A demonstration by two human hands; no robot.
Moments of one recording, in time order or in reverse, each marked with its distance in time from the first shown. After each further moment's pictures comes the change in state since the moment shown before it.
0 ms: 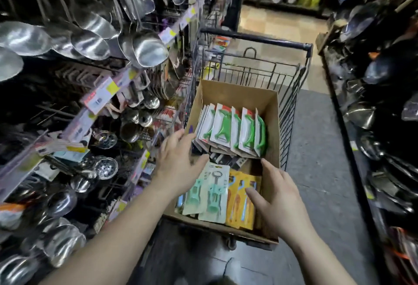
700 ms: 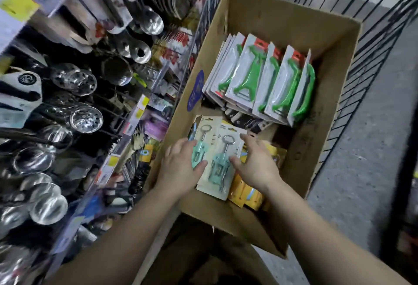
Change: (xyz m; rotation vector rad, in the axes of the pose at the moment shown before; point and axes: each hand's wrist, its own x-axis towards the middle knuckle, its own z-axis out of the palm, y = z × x) left_hand 0.047 -0.071 0.147 0.043 -0.325 -0.415; right_hand 0.159 0.057 0.121 -0.073 -0.555 0.097
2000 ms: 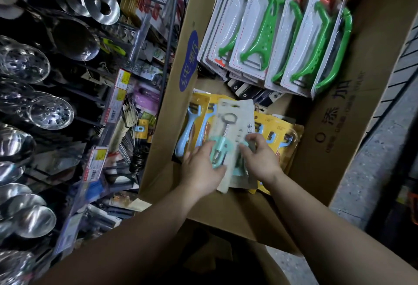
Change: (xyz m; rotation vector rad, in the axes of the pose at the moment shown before) left_hand 0.035 -0.002 0.062 -0.101 -0.257 -0.125; right_hand 0.046 0.043 0.062 0.427 -0.117 0.374
